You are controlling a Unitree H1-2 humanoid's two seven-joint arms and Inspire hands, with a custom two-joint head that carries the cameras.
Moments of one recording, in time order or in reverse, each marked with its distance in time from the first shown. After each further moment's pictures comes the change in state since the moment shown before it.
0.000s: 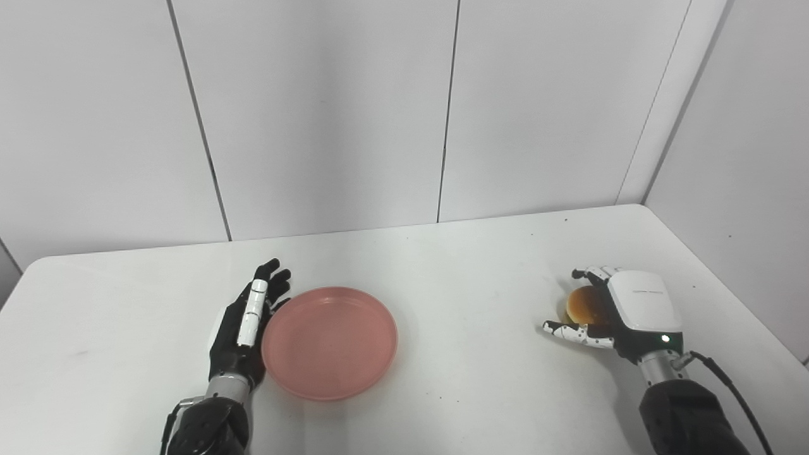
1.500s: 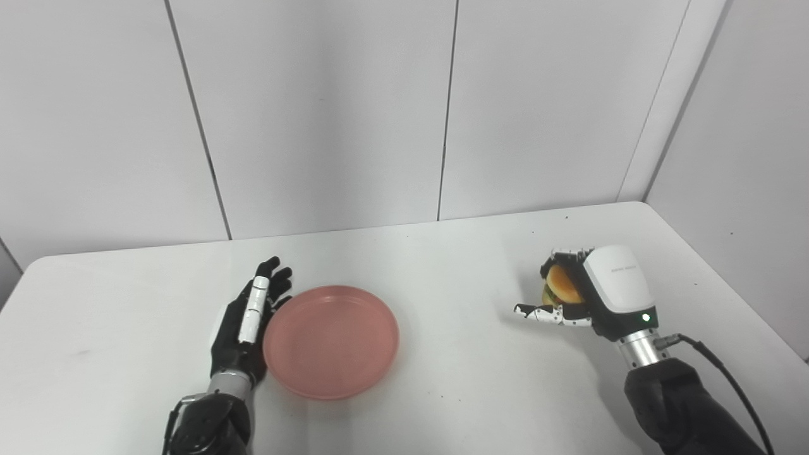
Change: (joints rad) left arm -0.009 -0.004 -0.001 -0.003 -0.011 0.024 0.001; right arm -0.089 -0.075 0.139 -0.047 0.147 -0.222 -0.177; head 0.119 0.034
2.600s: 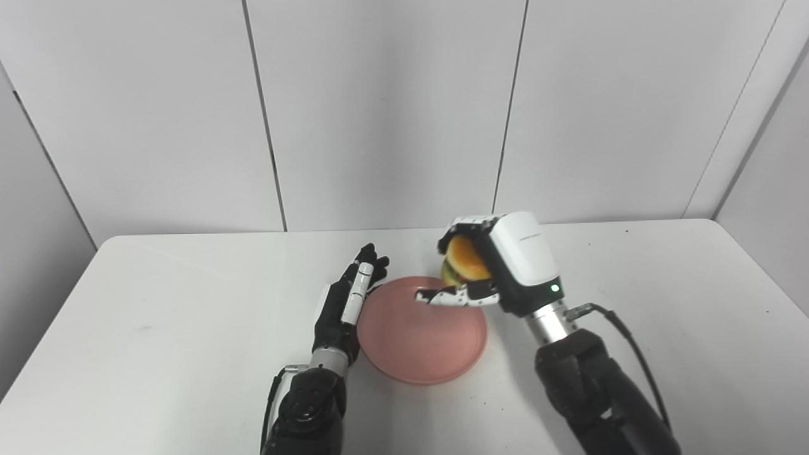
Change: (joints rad) left arm -0.081 -0.092 -0.053 0.185 0.092 -0.136 0.066; right arm -0.220 0.316 0.162 -0.008 -0.008 -0.031 0.169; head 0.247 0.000
